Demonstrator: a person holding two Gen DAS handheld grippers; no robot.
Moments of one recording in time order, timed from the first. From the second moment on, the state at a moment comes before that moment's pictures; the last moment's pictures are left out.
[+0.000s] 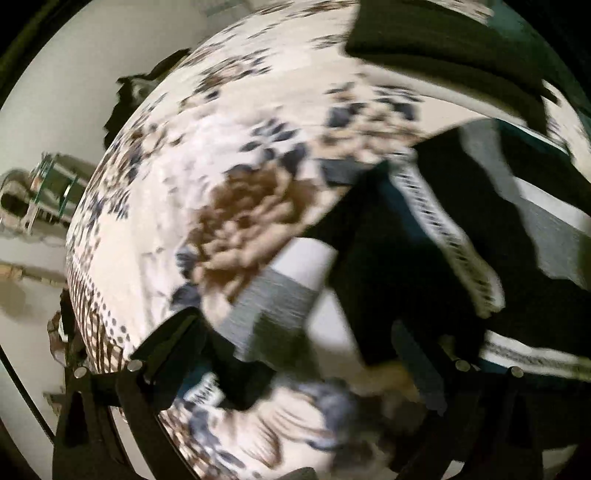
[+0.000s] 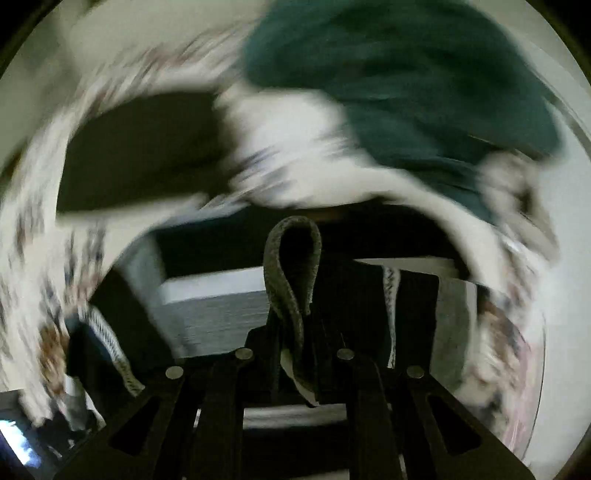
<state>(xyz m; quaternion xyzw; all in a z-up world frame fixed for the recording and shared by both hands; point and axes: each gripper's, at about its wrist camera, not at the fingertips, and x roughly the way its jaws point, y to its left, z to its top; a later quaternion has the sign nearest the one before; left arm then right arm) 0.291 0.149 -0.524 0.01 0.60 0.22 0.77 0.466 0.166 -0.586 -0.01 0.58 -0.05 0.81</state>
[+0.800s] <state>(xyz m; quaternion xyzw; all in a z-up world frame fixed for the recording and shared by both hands) 0.130 0.335 -0.547 -0.34 0.63 0.29 0.63 0.358 0.097 -0.638 0.11 0.68 -0.05 0.72</state>
